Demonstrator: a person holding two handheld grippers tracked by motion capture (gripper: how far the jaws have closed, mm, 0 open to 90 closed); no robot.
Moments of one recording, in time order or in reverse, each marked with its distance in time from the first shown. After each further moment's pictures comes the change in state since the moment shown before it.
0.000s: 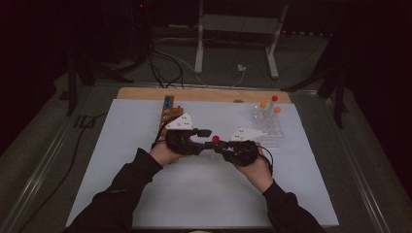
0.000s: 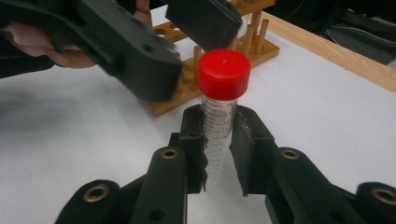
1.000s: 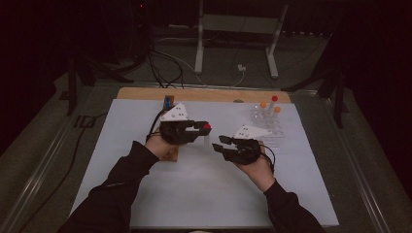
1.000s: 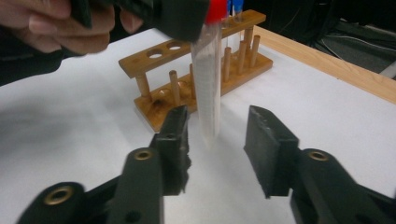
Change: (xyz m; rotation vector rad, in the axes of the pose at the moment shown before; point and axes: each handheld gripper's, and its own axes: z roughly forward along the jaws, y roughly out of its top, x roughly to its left) left arm 0.016 0.020 -0.024 -0.026 0.085 0.047; right arm -0.003 0.003 -0.007 -0.063 -0.004 0.043
